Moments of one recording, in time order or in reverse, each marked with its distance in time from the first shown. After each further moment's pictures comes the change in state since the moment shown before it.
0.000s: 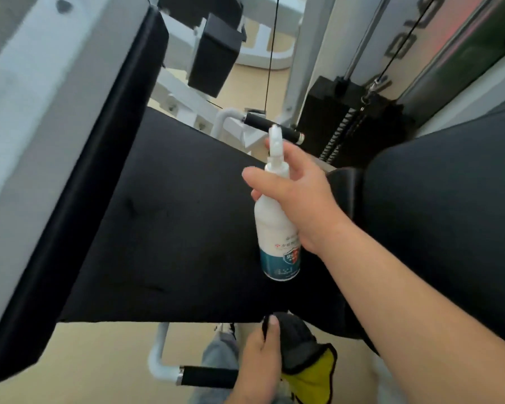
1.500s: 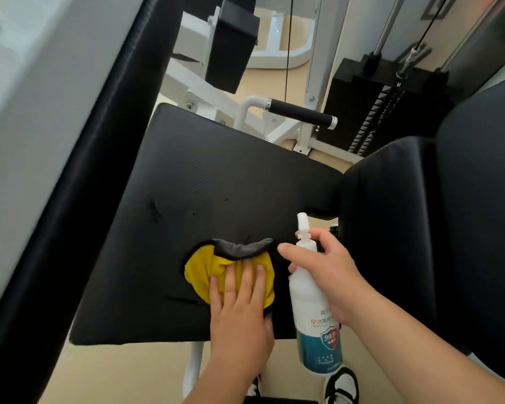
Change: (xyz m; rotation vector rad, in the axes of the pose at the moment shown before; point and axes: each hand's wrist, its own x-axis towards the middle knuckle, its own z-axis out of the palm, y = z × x) left_hand 0.105 -0.020 -0.099 1.340 0.368 0.699; right_hand -0.014 0.167 0.036 0.202 0.090 0.322
